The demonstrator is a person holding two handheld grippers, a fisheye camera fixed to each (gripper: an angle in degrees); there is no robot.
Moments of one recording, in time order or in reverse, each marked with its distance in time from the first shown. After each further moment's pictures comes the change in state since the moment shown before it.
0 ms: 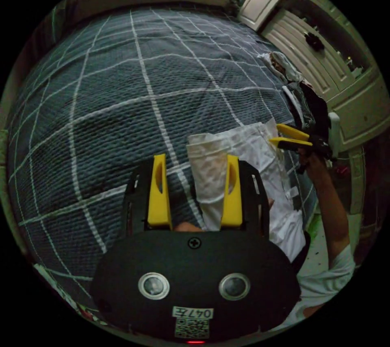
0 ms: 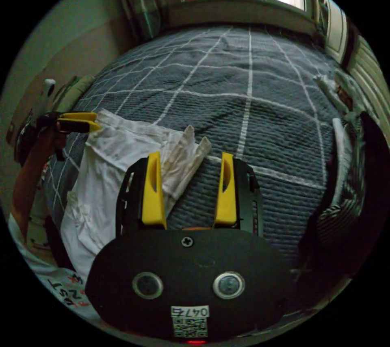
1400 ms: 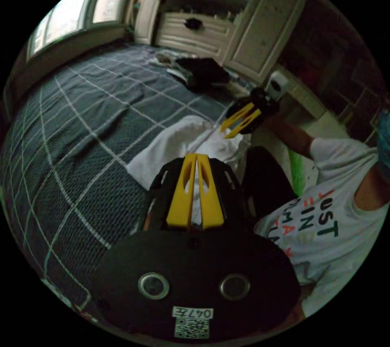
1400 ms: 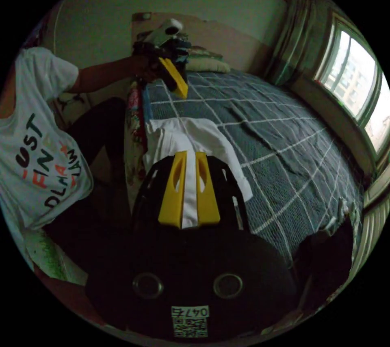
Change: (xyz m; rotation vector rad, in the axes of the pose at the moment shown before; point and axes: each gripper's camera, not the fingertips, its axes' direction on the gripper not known) left arm 0.216 0.268 -0.083 0.146 0.248 0.535; right arm -0.227 0.183 -0.228 0.162 -0.149 -0.879
